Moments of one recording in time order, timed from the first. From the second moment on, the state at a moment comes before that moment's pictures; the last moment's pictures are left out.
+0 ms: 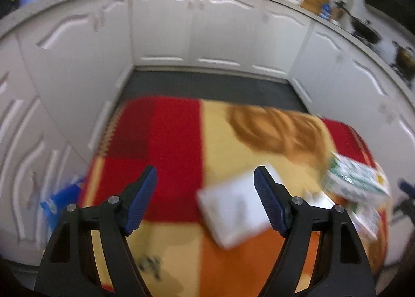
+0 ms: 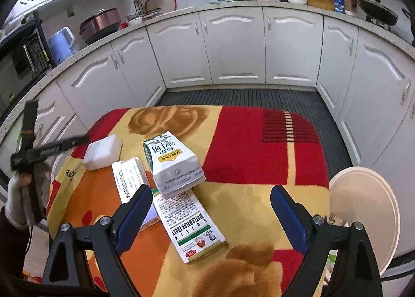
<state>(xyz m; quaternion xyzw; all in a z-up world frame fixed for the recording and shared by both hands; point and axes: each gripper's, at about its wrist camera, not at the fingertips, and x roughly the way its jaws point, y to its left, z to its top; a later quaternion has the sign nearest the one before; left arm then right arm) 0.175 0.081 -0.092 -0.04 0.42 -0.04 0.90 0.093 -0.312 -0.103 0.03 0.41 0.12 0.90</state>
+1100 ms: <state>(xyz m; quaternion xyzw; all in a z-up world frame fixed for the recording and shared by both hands) 0.114 0.055 -0.099 -0.01 0.47 -0.24 0.85 0.196 -0.230 -0.117 -0.07 0.51 0.25 0.82</state>
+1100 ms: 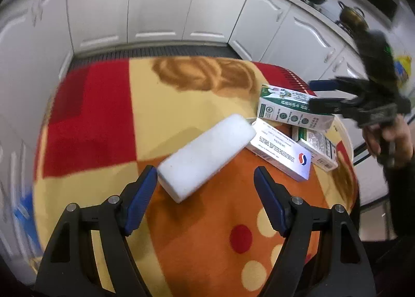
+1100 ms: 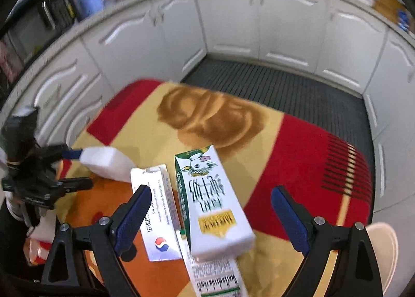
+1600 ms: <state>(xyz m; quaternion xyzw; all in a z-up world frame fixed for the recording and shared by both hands) 0.136 0.005 -0.116 0.16 0.47 -0.23 0.84 0.194 -0.226 -0.131 -0.09 0.51 0.25 0.82</state>
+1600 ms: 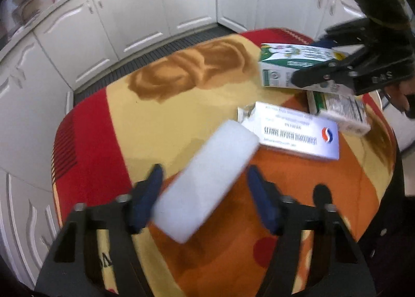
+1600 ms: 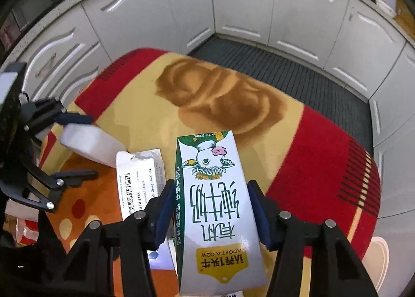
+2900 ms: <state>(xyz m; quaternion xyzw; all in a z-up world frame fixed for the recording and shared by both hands) 0.088 -0.023 -0.045 0.01 0.40 -0.25 0.88 0.097 -0.295 -0.101 0.03 0.42 0.20 0.88</state>
